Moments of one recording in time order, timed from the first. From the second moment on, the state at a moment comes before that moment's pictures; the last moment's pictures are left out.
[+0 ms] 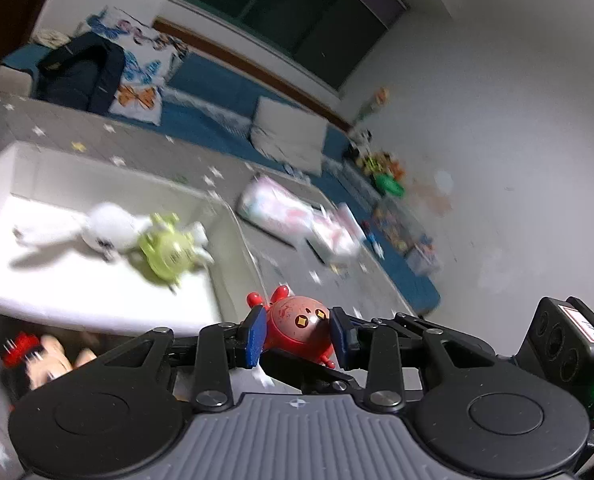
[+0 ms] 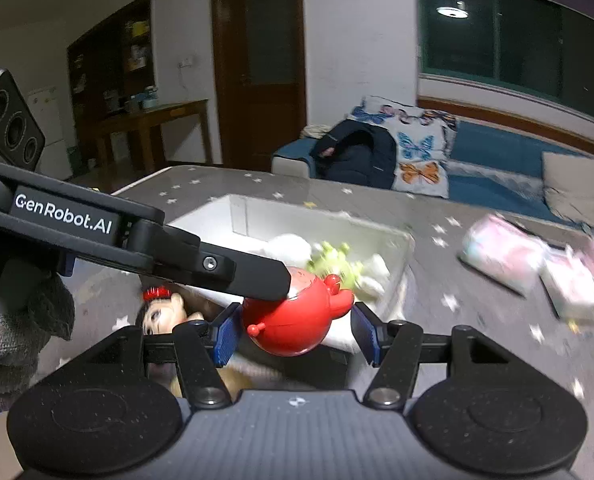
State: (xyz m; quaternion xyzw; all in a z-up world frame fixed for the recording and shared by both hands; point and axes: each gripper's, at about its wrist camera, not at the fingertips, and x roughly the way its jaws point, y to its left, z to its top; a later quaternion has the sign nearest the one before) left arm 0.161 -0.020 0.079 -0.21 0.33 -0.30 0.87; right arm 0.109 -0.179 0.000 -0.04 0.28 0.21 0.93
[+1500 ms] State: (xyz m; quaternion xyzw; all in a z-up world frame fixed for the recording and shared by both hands) left arm 0.281 0.065 0.001 -0.30 0.43 -0.18 0.83; right arm 0.275 -0.077 -0.063 -0.19 0.42 0.29 0.84
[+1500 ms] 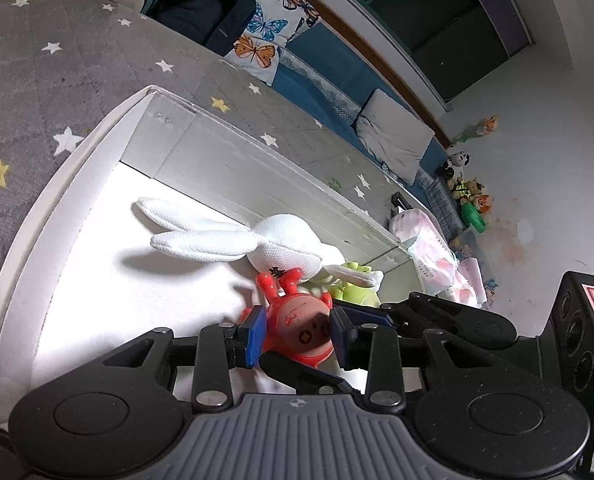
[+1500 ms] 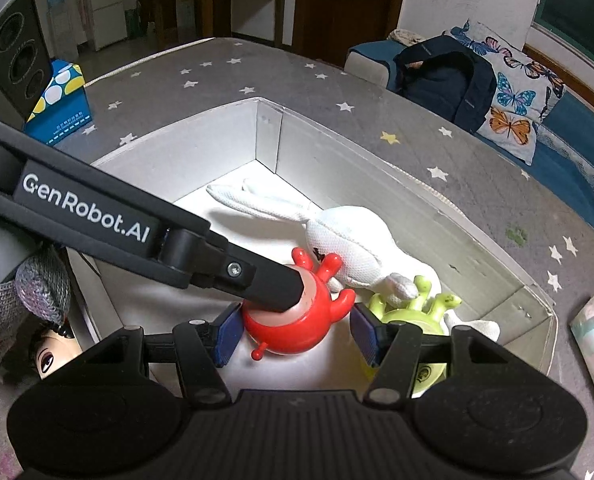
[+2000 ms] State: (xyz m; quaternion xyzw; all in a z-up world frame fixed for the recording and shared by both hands) left arm 0.275 0.070 0.008 -0.30 0.42 -0.18 0.84; right arm 0.271 -0.083 -0.055 -0.18 0.41 0.29 0.85
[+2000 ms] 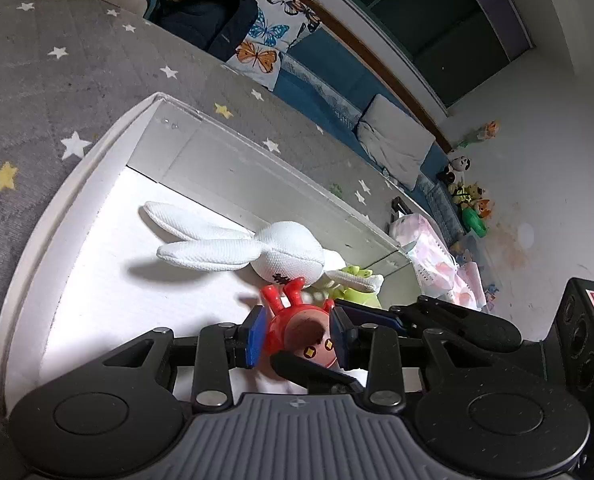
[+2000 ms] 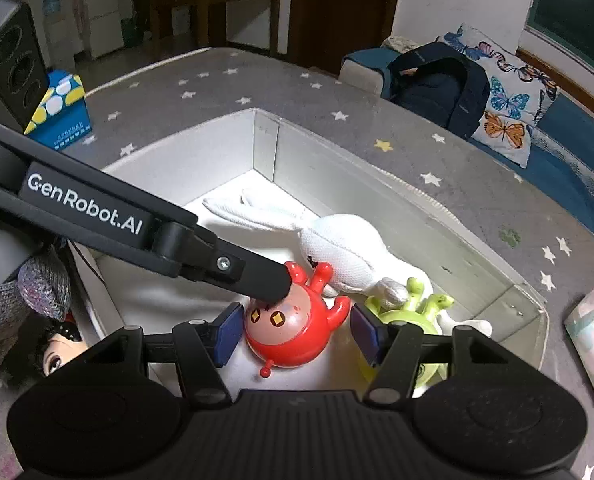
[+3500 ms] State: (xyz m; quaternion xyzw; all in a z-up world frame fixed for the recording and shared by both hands) left arm 0.124 0.025 0.028 -0.23 0.38 -0.22 0.87; right arm 0.102 -0.137 -0.064 -0.07 0.35 0.30 0.88
